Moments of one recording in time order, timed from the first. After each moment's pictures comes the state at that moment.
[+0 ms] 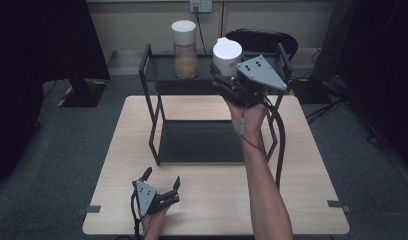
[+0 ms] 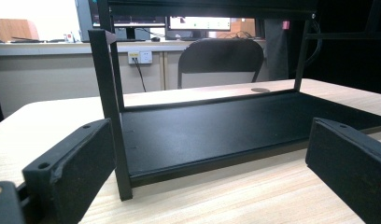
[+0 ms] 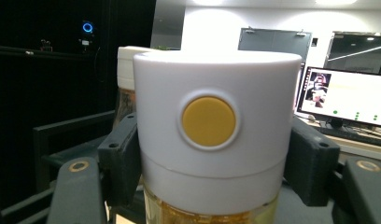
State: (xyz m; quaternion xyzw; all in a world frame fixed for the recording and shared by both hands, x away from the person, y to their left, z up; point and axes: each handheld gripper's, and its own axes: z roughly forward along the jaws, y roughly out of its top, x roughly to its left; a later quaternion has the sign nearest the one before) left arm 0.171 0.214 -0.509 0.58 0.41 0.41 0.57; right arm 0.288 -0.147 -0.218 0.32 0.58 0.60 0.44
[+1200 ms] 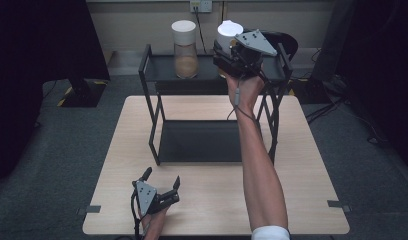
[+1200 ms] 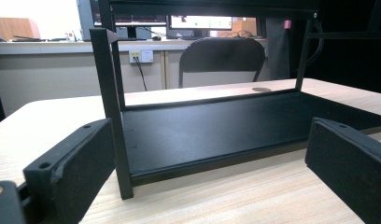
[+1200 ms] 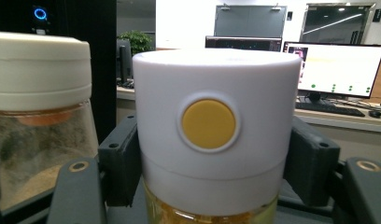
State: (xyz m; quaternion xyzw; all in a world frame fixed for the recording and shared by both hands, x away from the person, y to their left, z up) left arm 0.171 0.213 -0.508 0.58 0.42 0.41 0.57; right arm 0.354 -0.133 -0.202 0.39 0.57 0.57 0.44
